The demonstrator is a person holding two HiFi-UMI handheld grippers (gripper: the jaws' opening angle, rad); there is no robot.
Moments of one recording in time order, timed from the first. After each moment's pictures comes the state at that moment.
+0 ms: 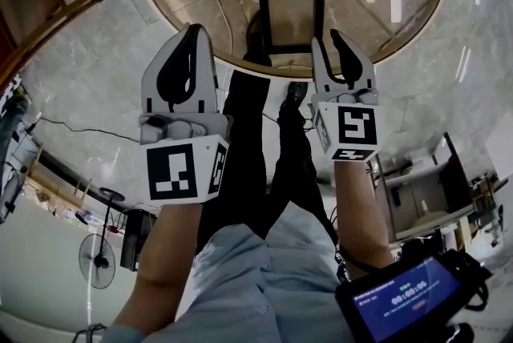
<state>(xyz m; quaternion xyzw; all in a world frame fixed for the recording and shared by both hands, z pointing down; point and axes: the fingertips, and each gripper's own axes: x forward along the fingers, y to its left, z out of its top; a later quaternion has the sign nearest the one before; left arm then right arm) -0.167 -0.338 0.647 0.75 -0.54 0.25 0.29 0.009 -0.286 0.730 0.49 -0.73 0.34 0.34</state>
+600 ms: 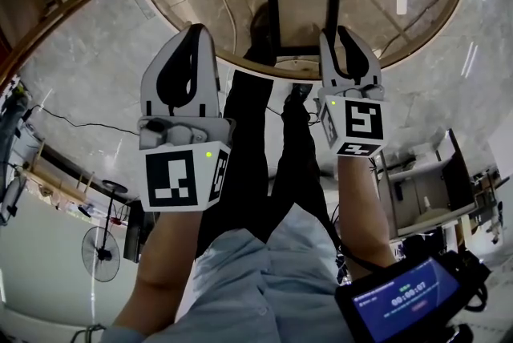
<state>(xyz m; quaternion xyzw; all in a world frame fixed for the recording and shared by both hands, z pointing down) -0.176 -0.329 0.677 0.75 -0.53 0.26 0.31 0.009 -0.272 0.772 0.49 -0.72 0.35 0.35</state>
